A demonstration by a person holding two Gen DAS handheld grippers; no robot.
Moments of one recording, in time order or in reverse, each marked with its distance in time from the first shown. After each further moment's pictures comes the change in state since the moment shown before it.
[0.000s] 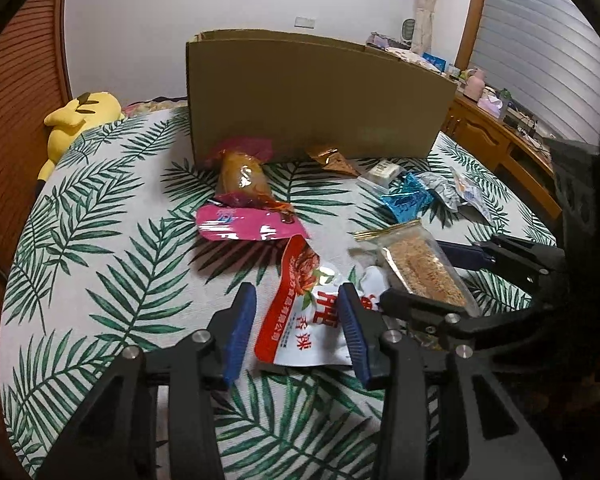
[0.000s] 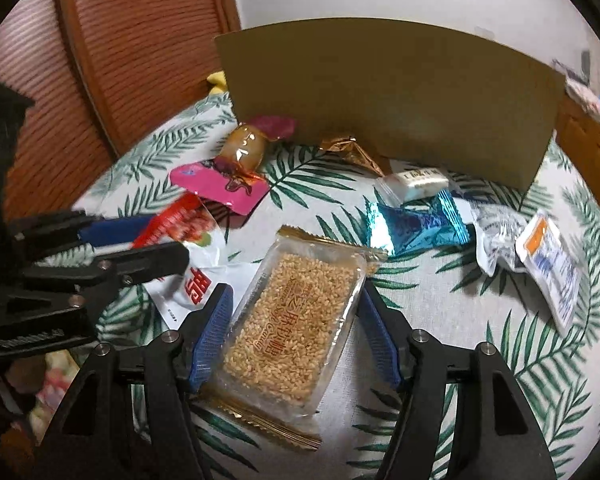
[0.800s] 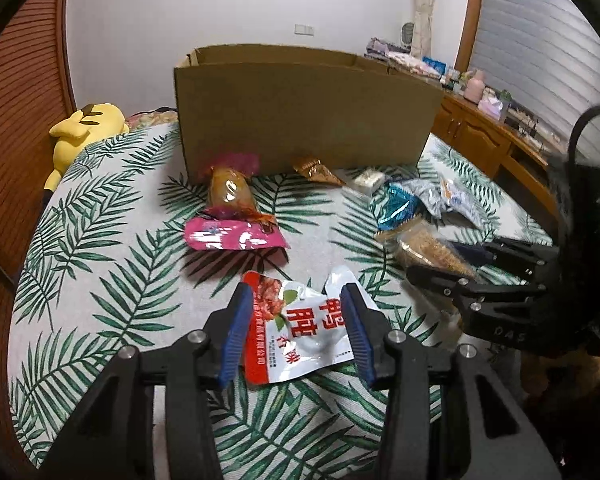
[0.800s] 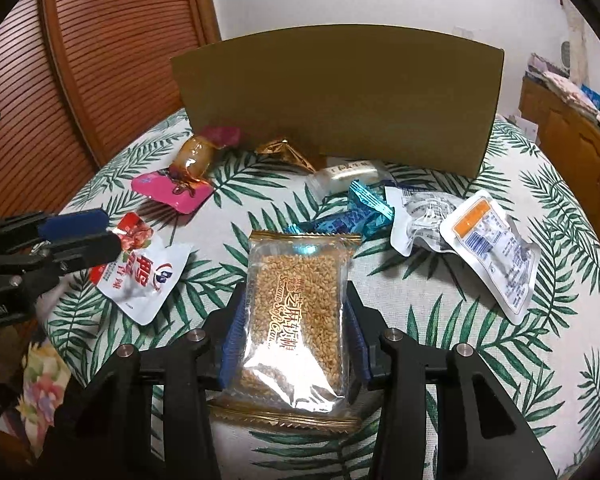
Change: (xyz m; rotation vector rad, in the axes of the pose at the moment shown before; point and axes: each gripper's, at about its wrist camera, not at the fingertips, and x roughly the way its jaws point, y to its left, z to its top) left arm -0.009 -0.019 0.001 0.016 -0.016 0.033; right arm -0.021 -0.044 -0.012 0.060 -0.036 -0.037
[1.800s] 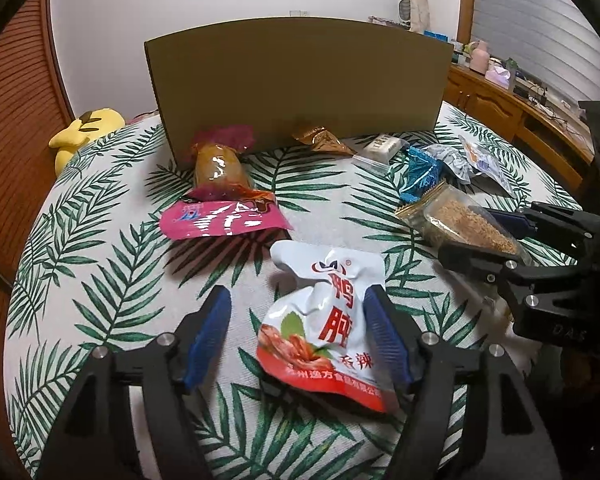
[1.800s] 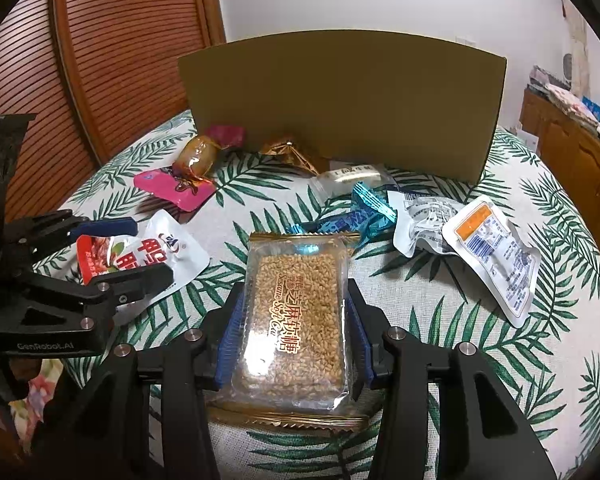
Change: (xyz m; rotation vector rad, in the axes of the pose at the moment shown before) left arm 0.034 -0.006 -0.007 0.076 0.038 0.064; right arm 0.002 0.003 -0.007 -0.028 -0.030 -0.007
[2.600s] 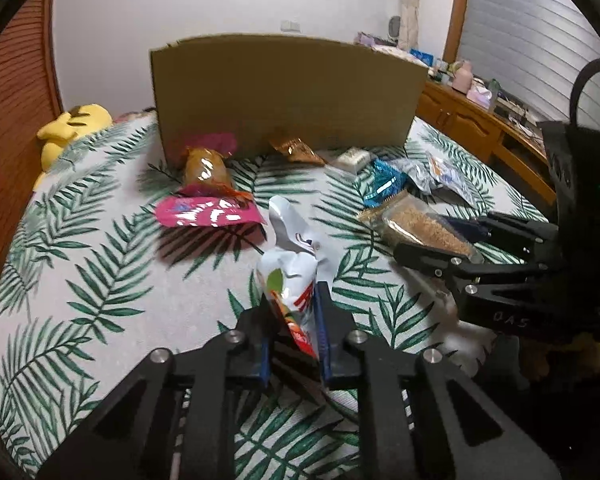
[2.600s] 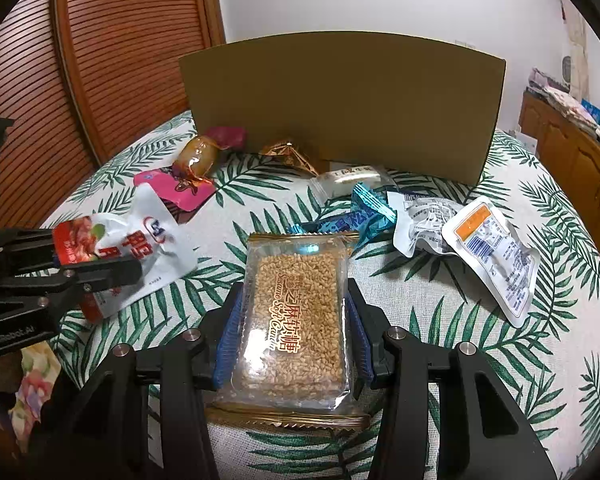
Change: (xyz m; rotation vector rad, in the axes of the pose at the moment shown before) left arm -0.029 -0.003 -0.011 -0.046 -0.056 -0.089; right arm 0.001 0.001 0.000 -0.005 -0.004 -0.007
